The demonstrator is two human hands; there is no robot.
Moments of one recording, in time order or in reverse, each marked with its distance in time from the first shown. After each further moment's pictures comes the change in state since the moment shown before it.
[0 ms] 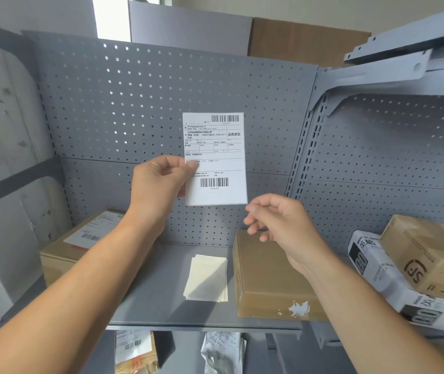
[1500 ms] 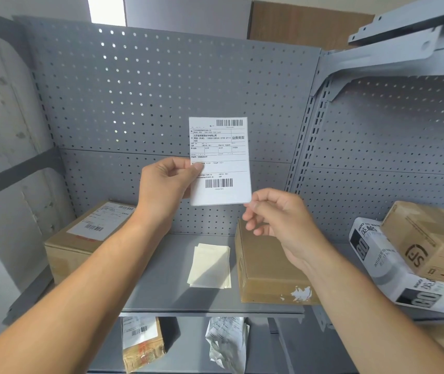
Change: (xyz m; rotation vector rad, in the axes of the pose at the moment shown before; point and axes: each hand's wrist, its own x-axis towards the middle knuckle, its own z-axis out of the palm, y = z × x) left_hand -0.009 -0.019 0.001 -0.013 -0.057 -0.050; right_hand -0.010 0.007 0.010 0.077 -0.021 0.021
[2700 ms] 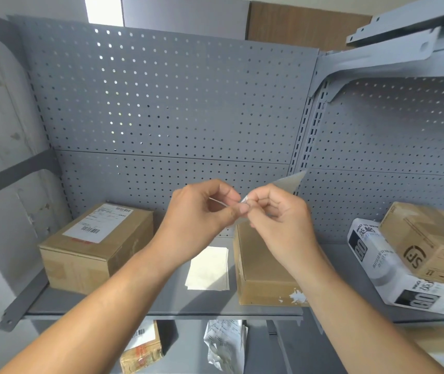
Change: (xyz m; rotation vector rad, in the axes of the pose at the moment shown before) left_hand -0.060 0.021 0.020 0.381 -0.342 0.213; right_hand -0.011 0.002 0.009 -0.254 0.164 -0.392
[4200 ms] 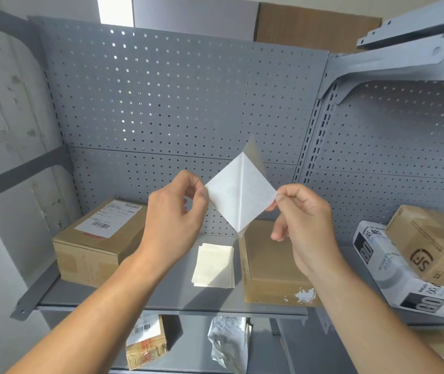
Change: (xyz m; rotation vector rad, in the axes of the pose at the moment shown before) left_hand -0.013 -0.028 -0.023 0.206 0.327 0.090; right_hand -0.003 -0.007 -0.009 0.263 0.118 0.255
